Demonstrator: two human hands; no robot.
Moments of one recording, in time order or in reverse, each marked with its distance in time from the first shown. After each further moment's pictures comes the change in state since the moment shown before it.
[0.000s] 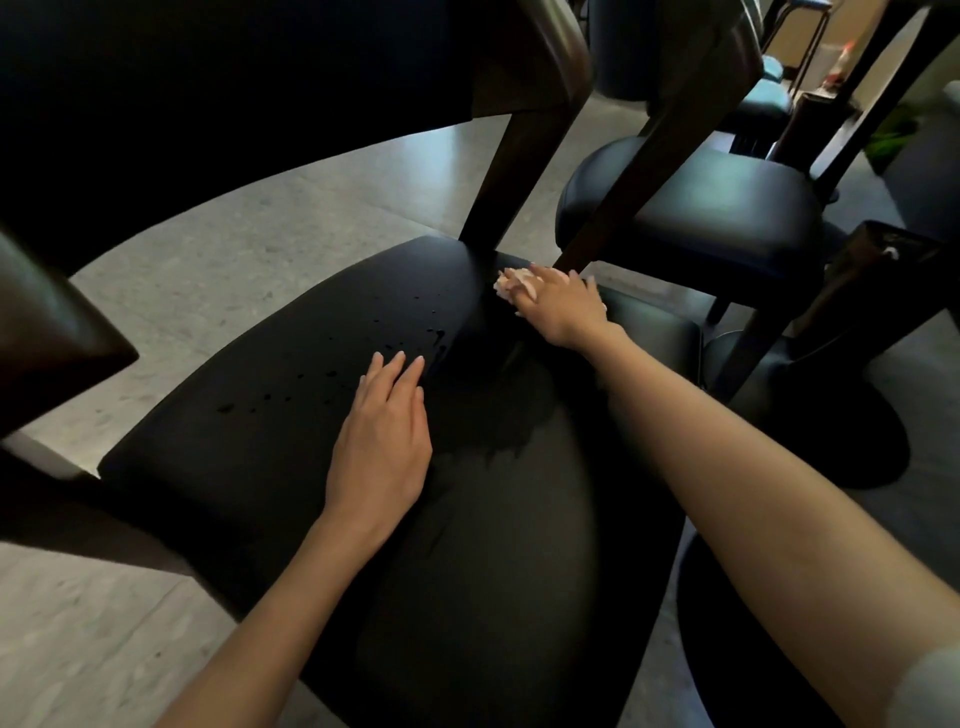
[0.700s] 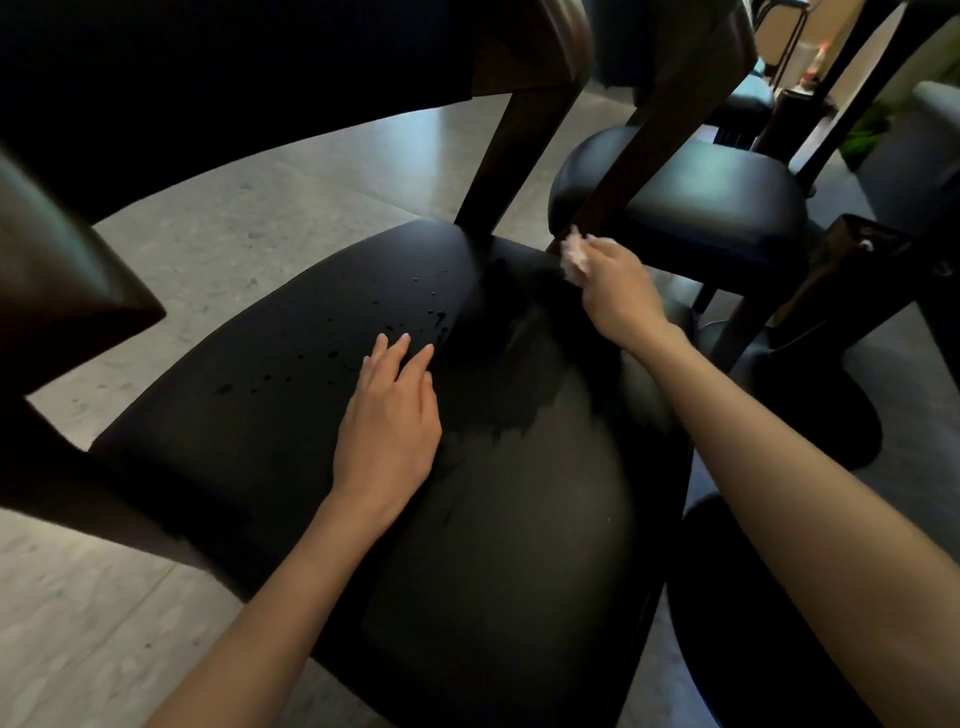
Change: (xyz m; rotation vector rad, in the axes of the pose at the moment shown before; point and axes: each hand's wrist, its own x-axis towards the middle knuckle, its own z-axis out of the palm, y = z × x) left_hand -0.002 -0.001 0.001 0.001 -0.012 0.008; right_hand -0.046 0.030 -0.024 0.090 0.351 -0.074
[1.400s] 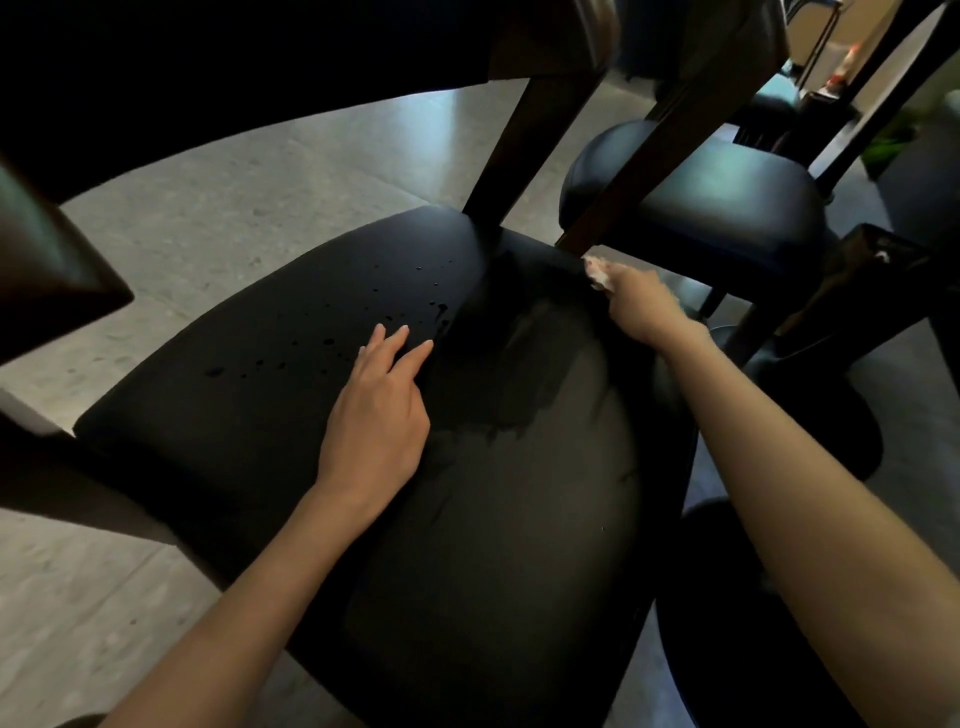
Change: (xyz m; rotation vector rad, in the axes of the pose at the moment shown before) left_hand 0.001 0.000 -0.005 -0.019 -0.022 0.002; right_hand 0.013 0.029 0.007 -0.063 -0.302 0.235
